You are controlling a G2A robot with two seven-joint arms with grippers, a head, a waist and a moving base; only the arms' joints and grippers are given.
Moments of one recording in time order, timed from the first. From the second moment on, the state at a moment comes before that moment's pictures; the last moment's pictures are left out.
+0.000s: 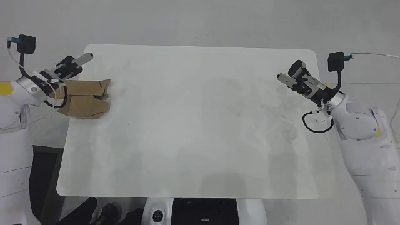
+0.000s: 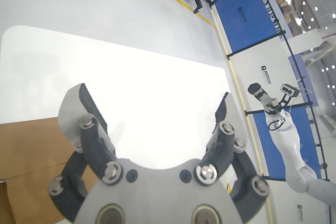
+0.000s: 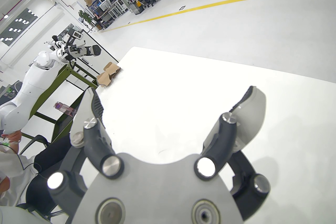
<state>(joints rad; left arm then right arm) 1.10 -0.93 -1.85 -1.45 0.14 -0.28 -0.94 -1.09 -0.99 1.47 -1.44 -0.25 -0.72 0.52</state>
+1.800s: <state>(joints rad) 1.26 -0.92 -1.98 -0.94 0.02 -0.33 -0.59 -1.09 -0.99 1.47 -1.44 -0.25 -0.72 0.52</state>
